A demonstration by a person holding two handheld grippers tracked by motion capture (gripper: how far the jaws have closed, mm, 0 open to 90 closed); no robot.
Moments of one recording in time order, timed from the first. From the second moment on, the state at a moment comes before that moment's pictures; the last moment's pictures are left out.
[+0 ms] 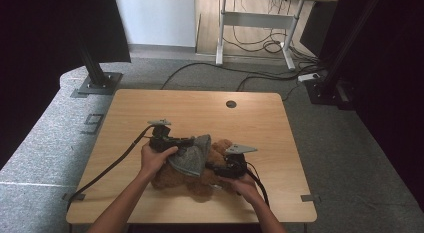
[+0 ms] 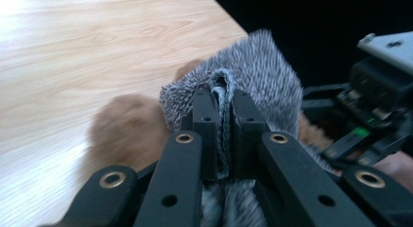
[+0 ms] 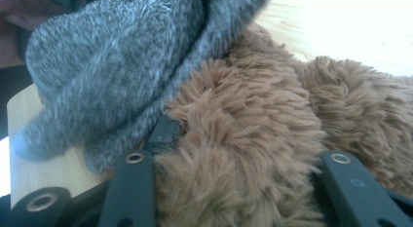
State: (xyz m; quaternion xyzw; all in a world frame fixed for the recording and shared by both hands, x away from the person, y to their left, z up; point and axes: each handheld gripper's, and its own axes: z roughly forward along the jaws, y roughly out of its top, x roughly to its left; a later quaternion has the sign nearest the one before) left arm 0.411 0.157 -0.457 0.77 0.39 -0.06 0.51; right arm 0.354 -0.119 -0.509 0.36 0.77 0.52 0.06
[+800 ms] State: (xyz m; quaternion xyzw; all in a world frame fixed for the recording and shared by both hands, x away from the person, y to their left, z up) left arm 0.417 0.133 -0.447 0.81 0.39 -0.01 0.44; right arm 0.327 -0.112 -0.512 0.31 0.77 0.52 0.20
